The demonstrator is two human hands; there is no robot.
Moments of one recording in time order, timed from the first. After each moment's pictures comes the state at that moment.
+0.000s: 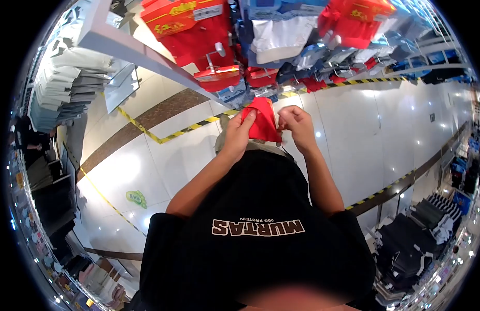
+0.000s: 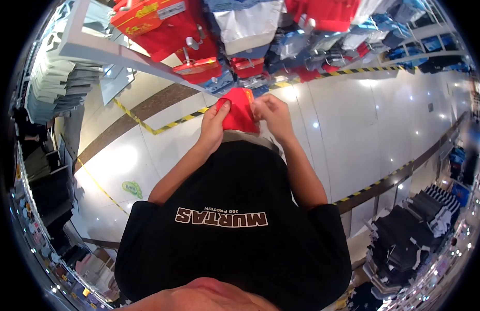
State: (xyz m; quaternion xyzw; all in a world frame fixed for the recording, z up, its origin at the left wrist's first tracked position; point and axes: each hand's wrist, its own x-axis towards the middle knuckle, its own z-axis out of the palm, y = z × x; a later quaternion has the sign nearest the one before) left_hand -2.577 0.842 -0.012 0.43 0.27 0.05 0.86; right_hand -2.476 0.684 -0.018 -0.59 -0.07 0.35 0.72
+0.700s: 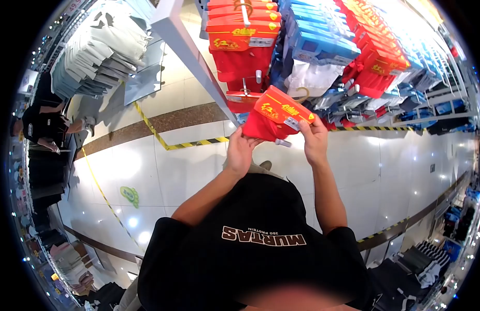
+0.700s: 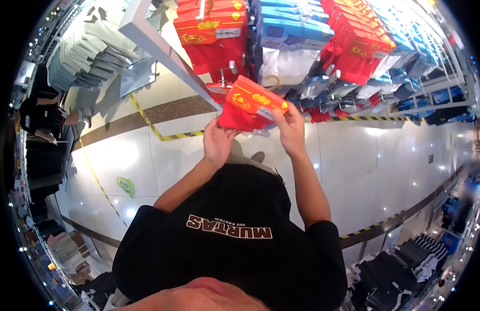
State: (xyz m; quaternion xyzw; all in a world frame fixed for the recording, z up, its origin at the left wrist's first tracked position) left_hand -2.592 0.872 0.008 0.26 0.17 0.21 0.93; right_hand -2.441 0.728 0.029 -0.54 -0.20 0.27 0.77
